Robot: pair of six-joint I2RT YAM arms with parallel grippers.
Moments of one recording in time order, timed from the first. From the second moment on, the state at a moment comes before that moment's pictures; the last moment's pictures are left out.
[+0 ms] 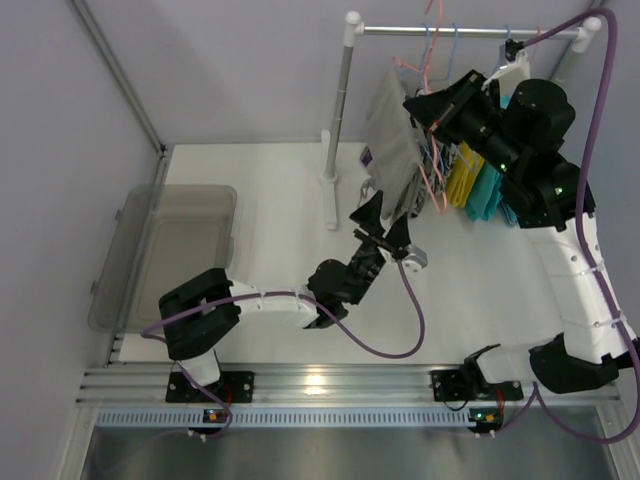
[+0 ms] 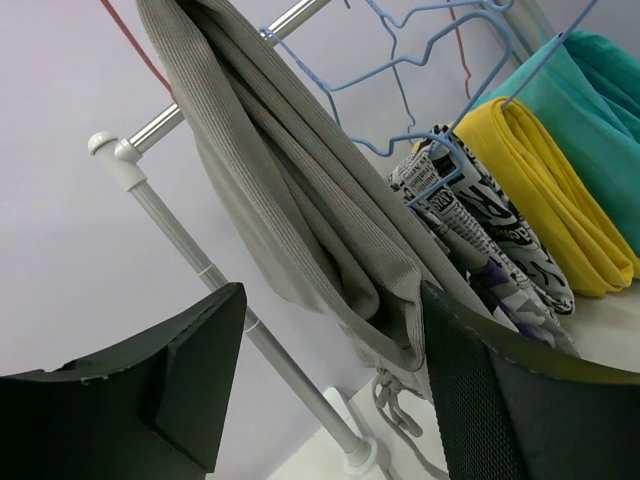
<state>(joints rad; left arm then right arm) -1.20 1.74 0.97 1.28 -0.48 1.03 0.44 1.33 1.91 -0.57 -0.10 0.76</state>
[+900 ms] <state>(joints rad) -1.15 1.48 0.86 1.28 -0.52 0.90 0.44 1.32 1.87 -0.57 -0.08 0.74</state>
